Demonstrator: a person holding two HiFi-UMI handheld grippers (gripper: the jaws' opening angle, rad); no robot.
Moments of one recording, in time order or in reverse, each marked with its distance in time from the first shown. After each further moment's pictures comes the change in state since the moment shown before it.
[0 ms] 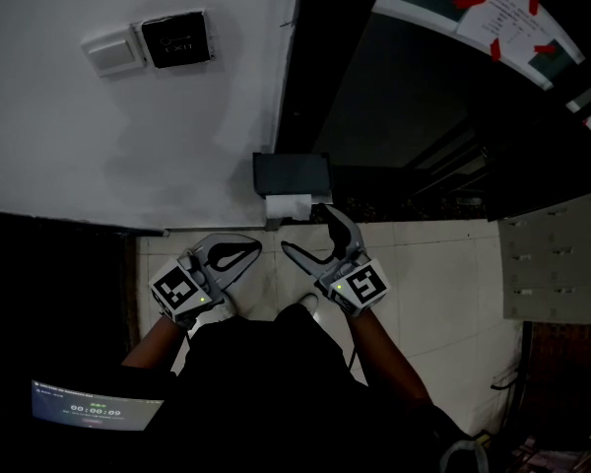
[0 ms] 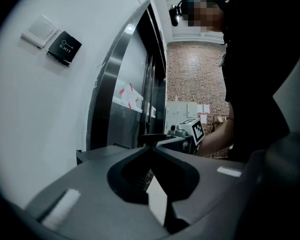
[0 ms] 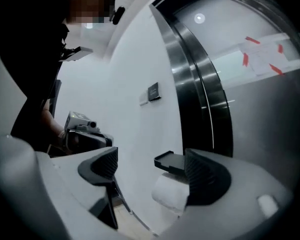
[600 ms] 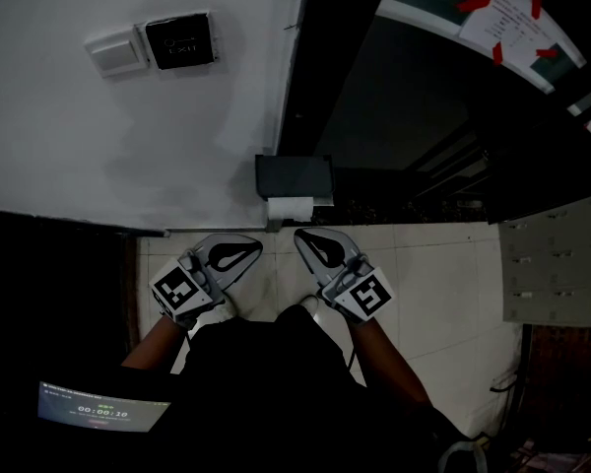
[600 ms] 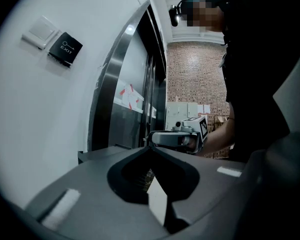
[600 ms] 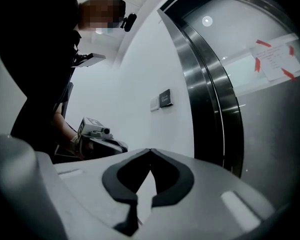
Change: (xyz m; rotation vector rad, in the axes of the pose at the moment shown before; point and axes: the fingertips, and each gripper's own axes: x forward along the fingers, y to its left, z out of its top) left arm -0.002 0.002 0.005 -0.012 0.000 0.008; right arm -0.005 0.027 0.021 -0.037 -0.043 0.103
